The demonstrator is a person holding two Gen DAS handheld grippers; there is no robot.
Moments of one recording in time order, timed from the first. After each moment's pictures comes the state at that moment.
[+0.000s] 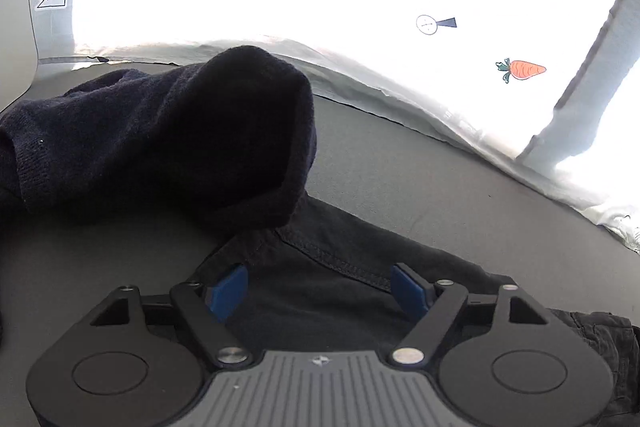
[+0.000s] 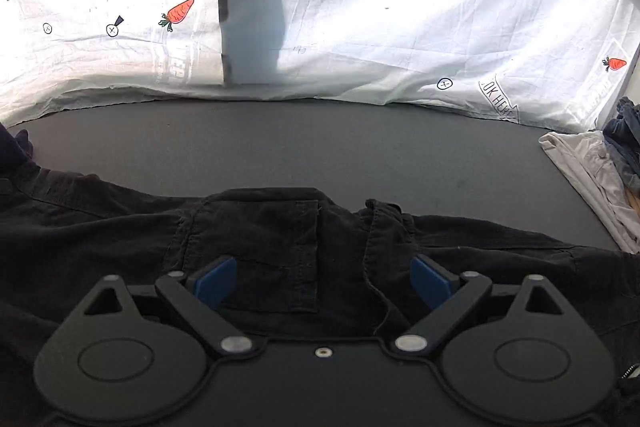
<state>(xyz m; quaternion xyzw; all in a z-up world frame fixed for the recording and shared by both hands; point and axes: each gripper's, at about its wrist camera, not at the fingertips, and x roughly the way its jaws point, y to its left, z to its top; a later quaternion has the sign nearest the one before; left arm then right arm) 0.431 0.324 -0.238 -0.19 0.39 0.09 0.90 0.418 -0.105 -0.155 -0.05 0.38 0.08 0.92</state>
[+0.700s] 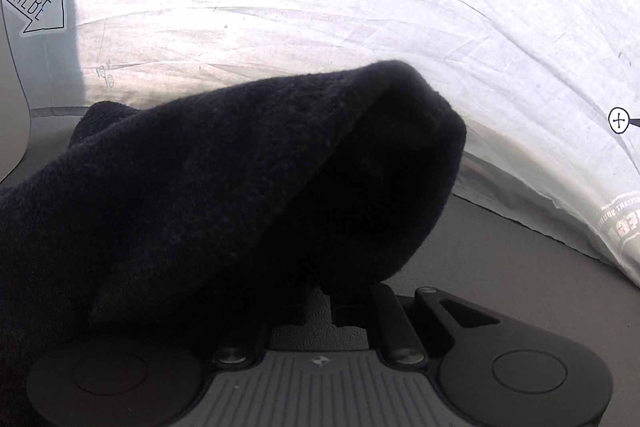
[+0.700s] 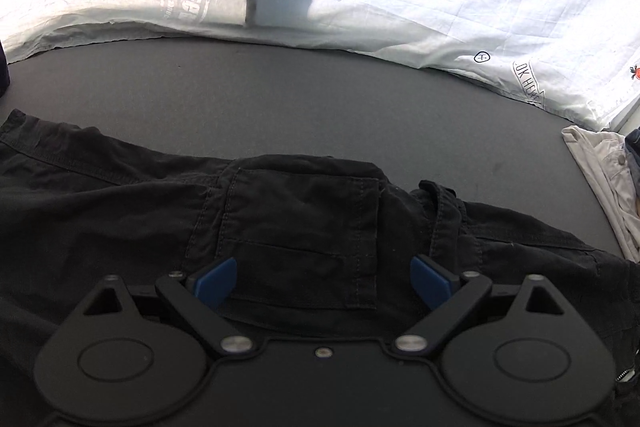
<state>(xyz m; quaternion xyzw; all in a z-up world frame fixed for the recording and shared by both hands) 0.546 0.447 -0.268 -0.15 0.41 0.11 0.89 0.445 -0.060 -0.179 -0.11 0.46 0.06 0.88</state>
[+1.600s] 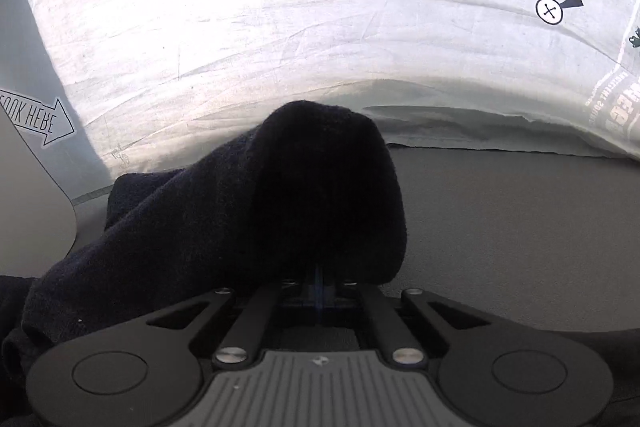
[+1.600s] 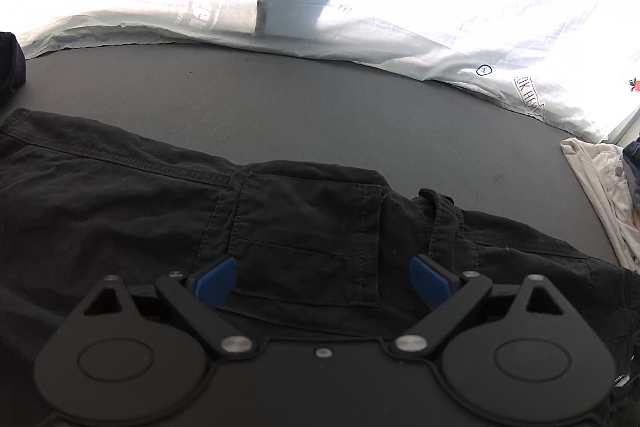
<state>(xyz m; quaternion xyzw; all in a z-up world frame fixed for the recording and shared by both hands) 0.525 0.411 -0.275 -0.03 0.41 0.16 0.90 0.434 -0.067 -0.169 -0.10 0.45 0.05 0.89</state>
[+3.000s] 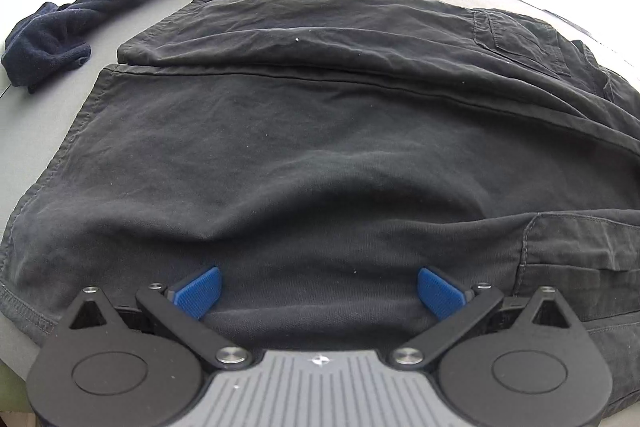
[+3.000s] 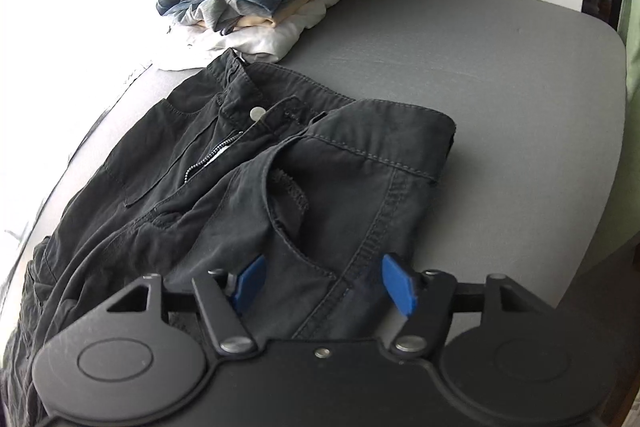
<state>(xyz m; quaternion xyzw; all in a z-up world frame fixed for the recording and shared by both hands) 0.148 0.082 -0.273 -0.07 0.50 0.14 0.85 0.200 -0.500 -0.243 0.35 0.40 -0.19 0.83</state>
